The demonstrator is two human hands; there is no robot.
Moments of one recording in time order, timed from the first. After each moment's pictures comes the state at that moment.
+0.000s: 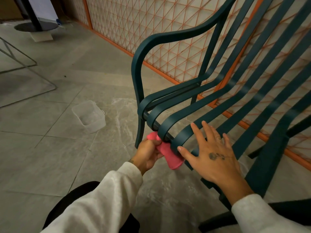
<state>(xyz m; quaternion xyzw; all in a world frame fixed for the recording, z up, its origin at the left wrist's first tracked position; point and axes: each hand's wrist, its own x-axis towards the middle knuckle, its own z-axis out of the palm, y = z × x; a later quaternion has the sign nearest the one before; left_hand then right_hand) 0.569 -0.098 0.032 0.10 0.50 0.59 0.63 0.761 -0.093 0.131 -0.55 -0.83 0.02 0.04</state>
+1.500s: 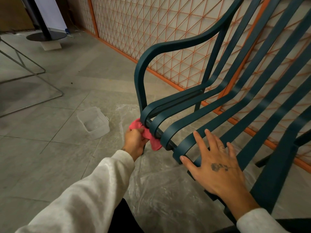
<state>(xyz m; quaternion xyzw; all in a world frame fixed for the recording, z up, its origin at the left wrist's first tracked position) 0.516 -0.070 0.068 0.04 0.52 0.70 0.49 0.761 -0.092 0.134 -0.55 -0.84 0.01 0.02</state>
